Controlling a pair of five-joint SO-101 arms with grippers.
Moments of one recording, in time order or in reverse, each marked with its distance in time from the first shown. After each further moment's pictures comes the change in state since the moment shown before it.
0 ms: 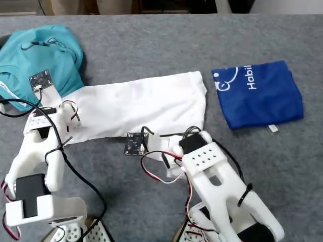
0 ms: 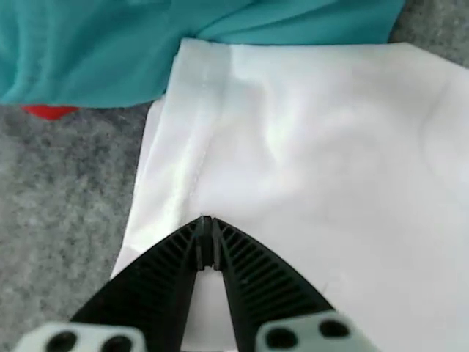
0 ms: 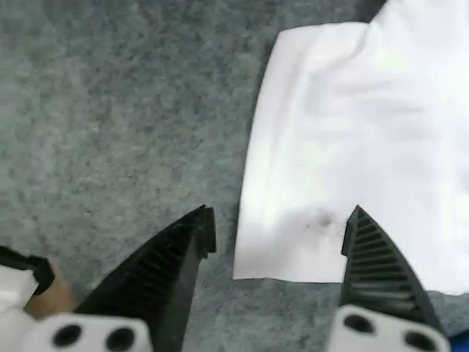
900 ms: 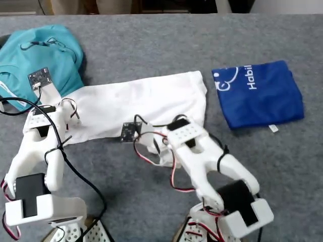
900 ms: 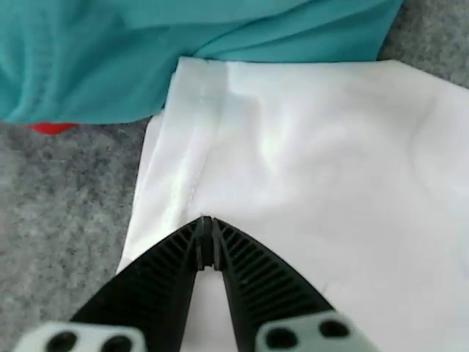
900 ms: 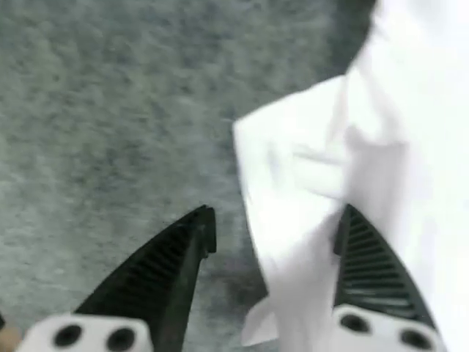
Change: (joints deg) left arm 0.0 0.3 -1.3 0.0 0.0; right arm 1.8 28.7 -11.3 -10.6 1.0
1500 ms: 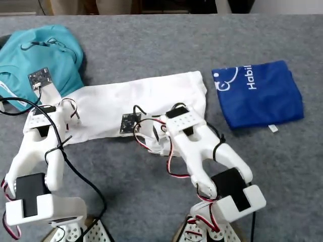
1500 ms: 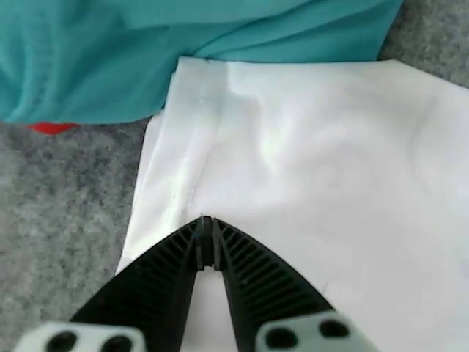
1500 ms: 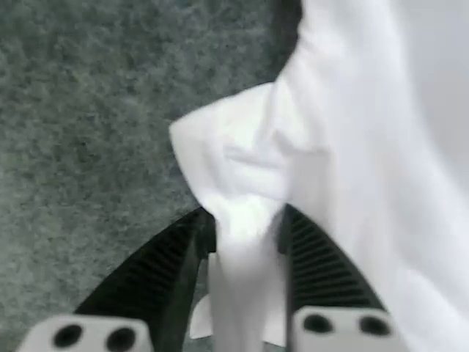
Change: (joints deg) left arm 0.0 0.0 0.0 0.0 0.0; right arm 1.6 6.2 -8.5 2.2 4.4
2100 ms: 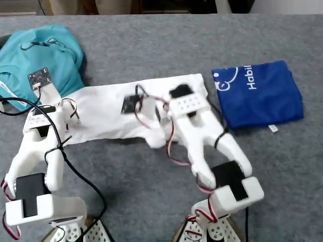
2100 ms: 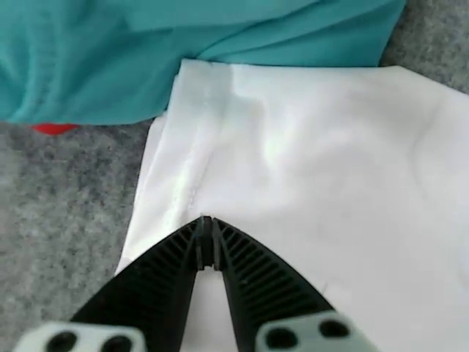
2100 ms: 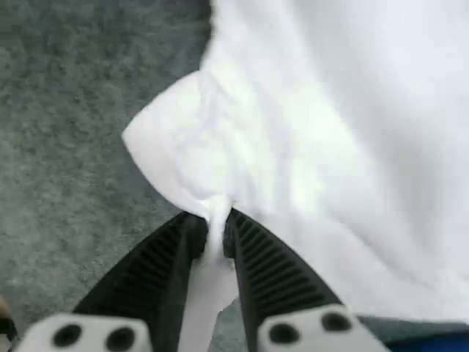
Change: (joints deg) left arm -0.2 0.0 0.0 0.0 0.0; right arm 4.0 4.5 -21.2 17.5 0.4
